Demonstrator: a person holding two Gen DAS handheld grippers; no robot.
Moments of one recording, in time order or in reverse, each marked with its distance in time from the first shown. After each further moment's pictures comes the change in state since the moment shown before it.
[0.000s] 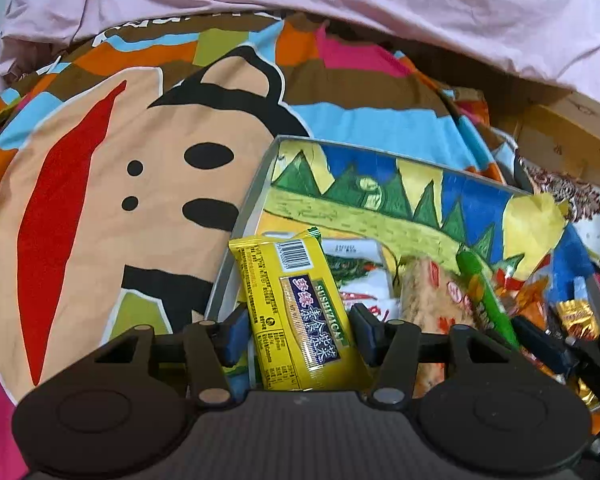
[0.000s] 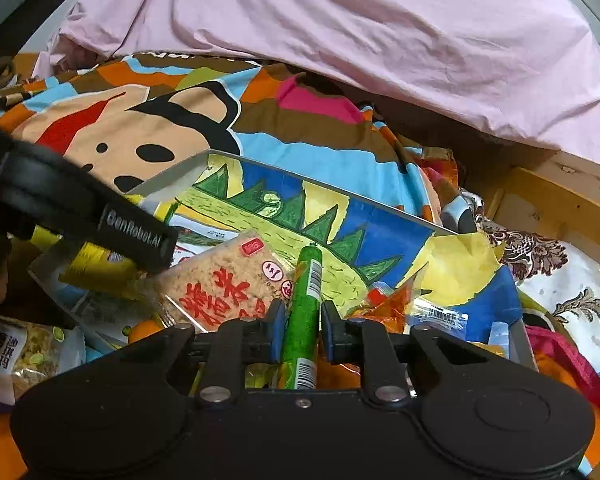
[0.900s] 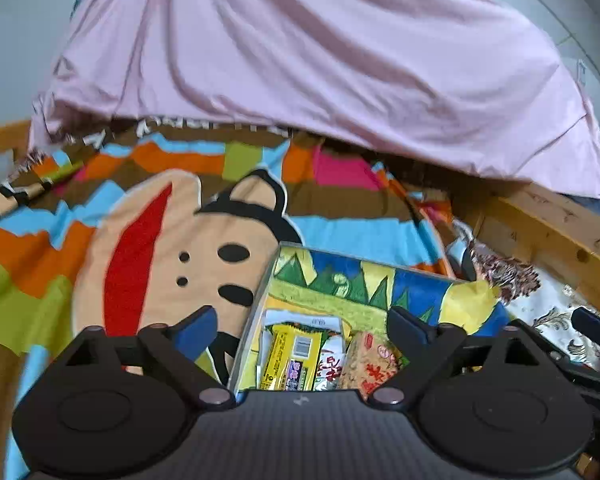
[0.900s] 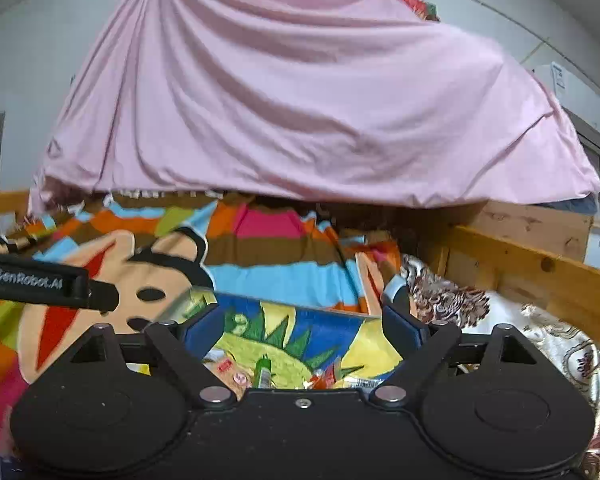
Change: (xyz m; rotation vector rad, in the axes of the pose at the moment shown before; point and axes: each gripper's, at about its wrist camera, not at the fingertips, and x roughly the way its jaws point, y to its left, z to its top) left arm -0.139 0.005 0.009 -0.063 -0.244 -0.024; right arm -0.132 -0.072 0.045 0.201 -0.241 -0.010
